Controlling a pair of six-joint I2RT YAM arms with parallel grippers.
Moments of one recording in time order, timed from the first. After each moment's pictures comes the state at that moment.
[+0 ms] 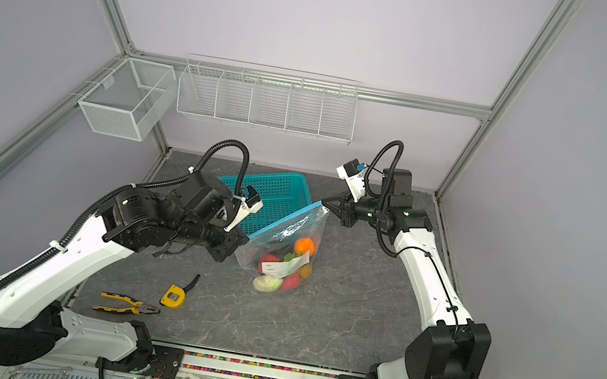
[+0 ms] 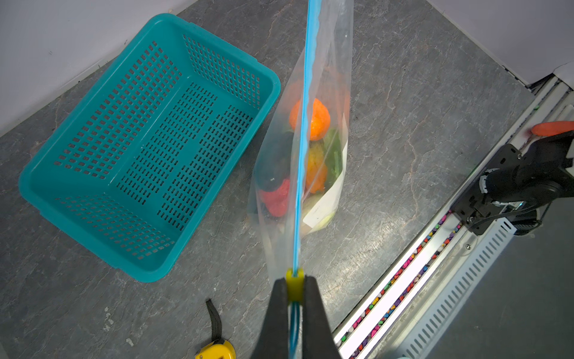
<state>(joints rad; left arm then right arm) -0.91 1.28 1.63 -1.22 -0.03 -0.10 0.23 1.50 1.44 -0.59 -0.88 -0.21</state>
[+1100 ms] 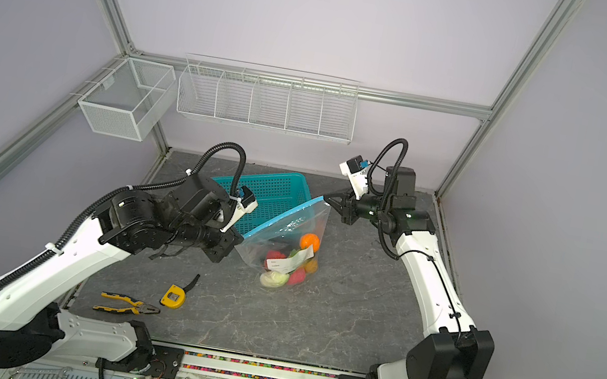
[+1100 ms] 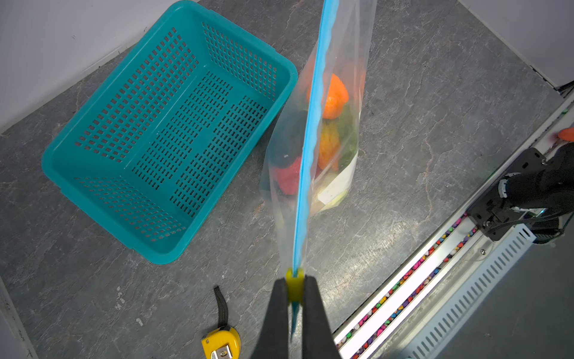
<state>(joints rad) -0.91 1.26 1.61 -1.23 -0.08 -0.13 0.24 1.46 1.44 -0.55 -0.86 -0.16</state>
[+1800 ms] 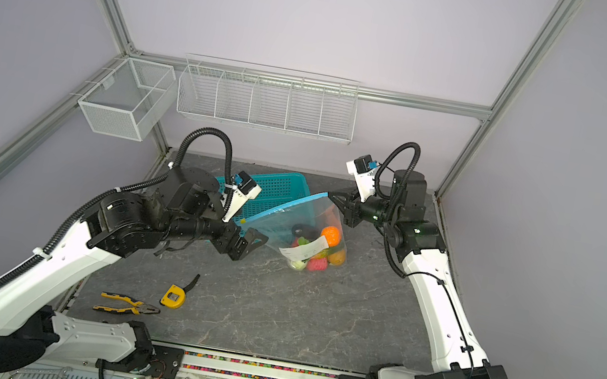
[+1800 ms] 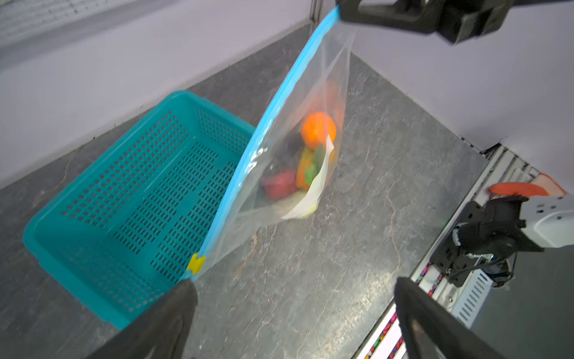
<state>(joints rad) -0.91 1.26 1.63 -0.97 -0.02 -0.10 0.26 1.33 1.40 -0.50 -0.75 -0.08</state>
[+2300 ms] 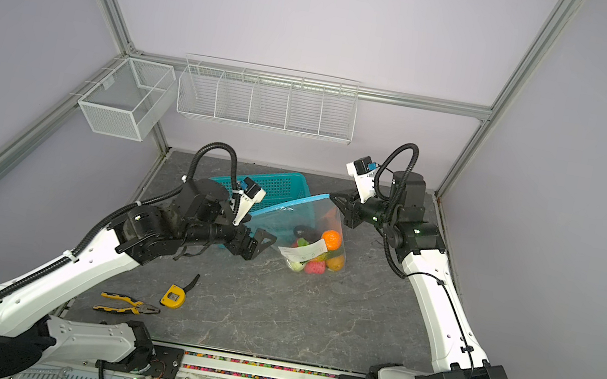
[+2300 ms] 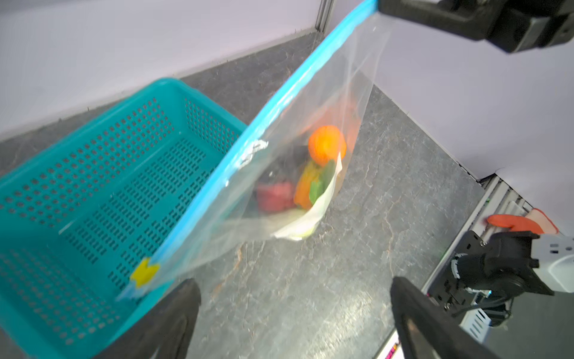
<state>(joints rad) -0.86 1.13 1.29 -0.77 0.01 -0.25 0.26 1.32 1.38 -0.52 -0.71 -0.09</state>
